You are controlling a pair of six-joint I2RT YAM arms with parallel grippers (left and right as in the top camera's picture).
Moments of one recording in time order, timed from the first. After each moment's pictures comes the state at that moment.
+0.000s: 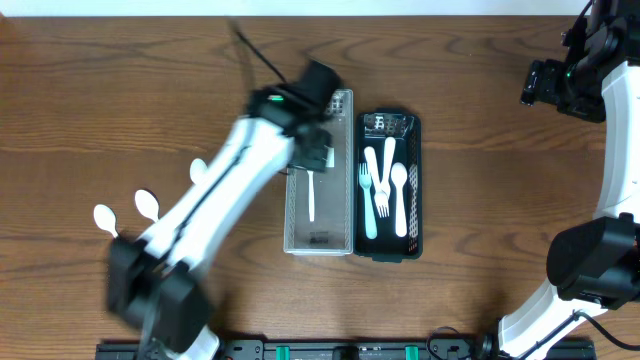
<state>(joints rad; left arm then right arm) -0.50 1.74 1.59 -1.17 -0.14 -0.34 -0.20 1.91 2.00 -1.37 -0.01 0.12</state>
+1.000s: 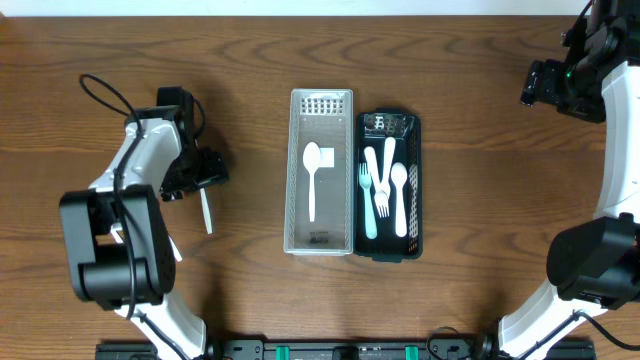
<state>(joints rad) 0.08 1.91 1.25 -0.95 -0.03 -0.31 -0.20 1.91 2.00 -1.37 -0.01 0.12</state>
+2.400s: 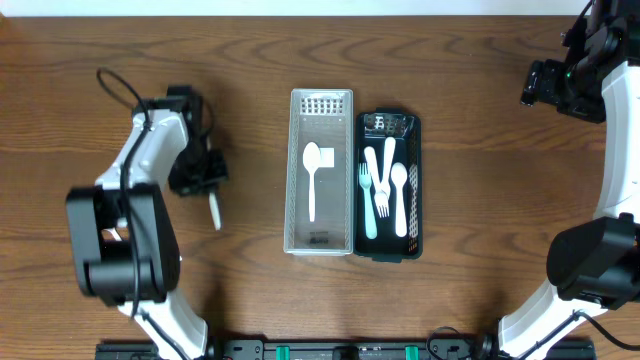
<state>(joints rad) 0.00 1.87 1.38 -1.15 0.03 -0.25 -0.20 1.91 2.00 -1.37 -0.01 0.12</state>
